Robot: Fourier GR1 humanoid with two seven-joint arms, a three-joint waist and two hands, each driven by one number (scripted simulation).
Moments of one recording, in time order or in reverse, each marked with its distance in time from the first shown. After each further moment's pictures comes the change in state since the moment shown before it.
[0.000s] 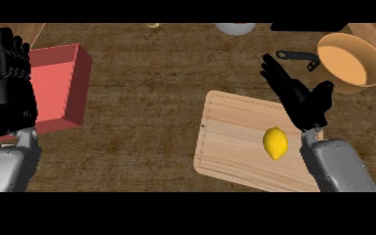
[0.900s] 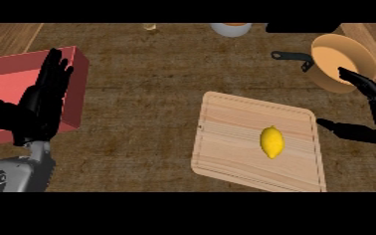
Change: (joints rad) left arm 0.070 -0.049 -0.059 -0.053 0.139 -0.161 0.236; right arm 0.100 -0.282 -0.251 0.290 0.207 0.018 -0.748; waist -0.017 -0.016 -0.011
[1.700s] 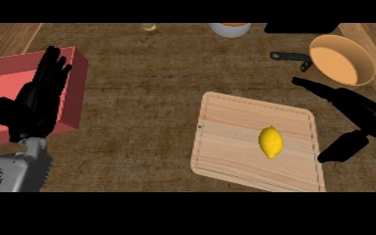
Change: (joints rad) left arm -0.019 0.000 0.034 0.019 0.005 -0.039 0.022; right arm -0.043 -0.173 0.307 -0.336 0.221 0.322 0.540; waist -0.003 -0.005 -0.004
